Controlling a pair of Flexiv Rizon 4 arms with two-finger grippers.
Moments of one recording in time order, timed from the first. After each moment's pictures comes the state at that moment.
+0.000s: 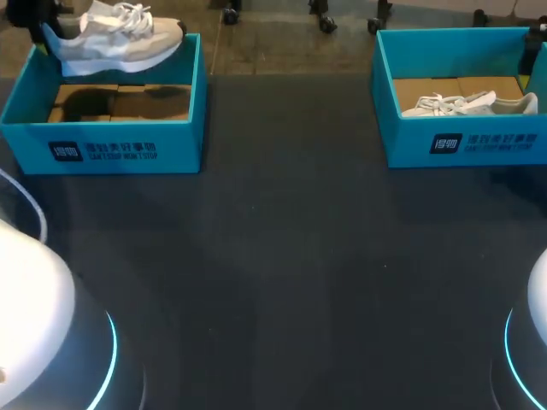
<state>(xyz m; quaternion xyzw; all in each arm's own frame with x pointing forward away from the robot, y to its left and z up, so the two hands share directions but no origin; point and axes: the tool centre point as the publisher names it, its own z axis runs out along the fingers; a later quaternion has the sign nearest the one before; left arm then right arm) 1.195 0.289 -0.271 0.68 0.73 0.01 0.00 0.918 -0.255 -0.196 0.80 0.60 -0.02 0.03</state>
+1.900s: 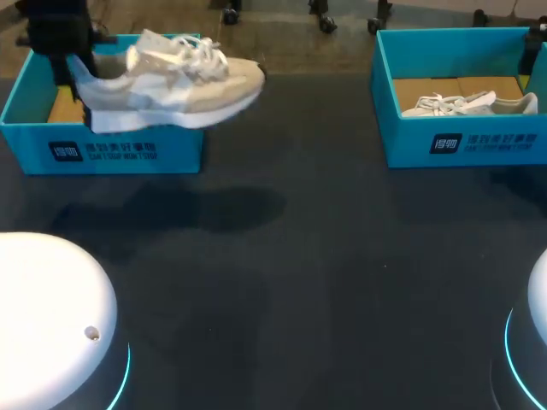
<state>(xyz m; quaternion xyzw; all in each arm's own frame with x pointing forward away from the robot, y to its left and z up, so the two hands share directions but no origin) 0.864 0.115 -0.150 0.66 0.74 -0.02 -0.07 0.918 -0.255 -0.196 0.80 0.60 -0.02 0.03</state>
